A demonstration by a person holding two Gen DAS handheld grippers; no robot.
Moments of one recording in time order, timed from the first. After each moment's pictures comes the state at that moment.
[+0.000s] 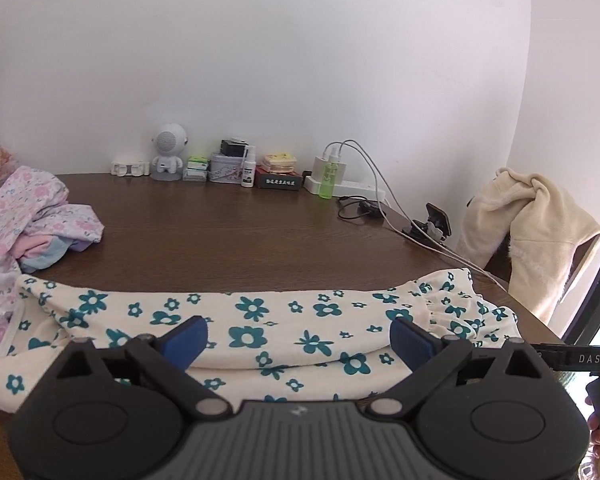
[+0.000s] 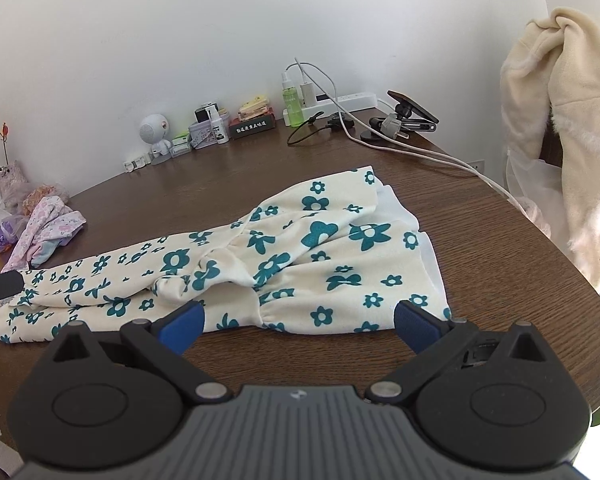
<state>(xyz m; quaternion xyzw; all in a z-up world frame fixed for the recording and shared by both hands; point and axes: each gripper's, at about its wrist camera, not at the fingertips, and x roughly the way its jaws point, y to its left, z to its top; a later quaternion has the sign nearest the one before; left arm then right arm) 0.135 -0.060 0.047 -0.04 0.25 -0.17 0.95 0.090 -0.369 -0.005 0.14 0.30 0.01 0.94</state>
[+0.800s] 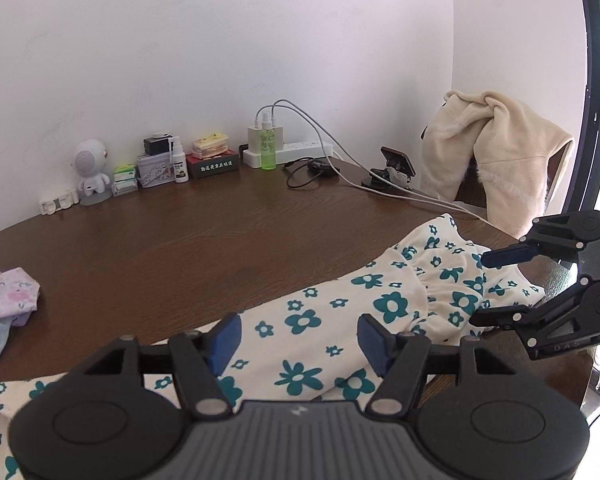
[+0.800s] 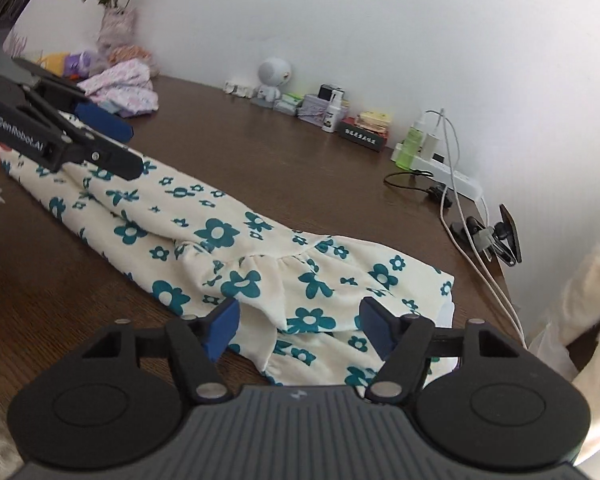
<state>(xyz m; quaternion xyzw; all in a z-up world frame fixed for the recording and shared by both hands) 0.185 -0.080 0.037 0.08 0.28 -0.23 0.93 0.146 -0.315 0.004 -0.21 0.29 0.16 0.92</state>
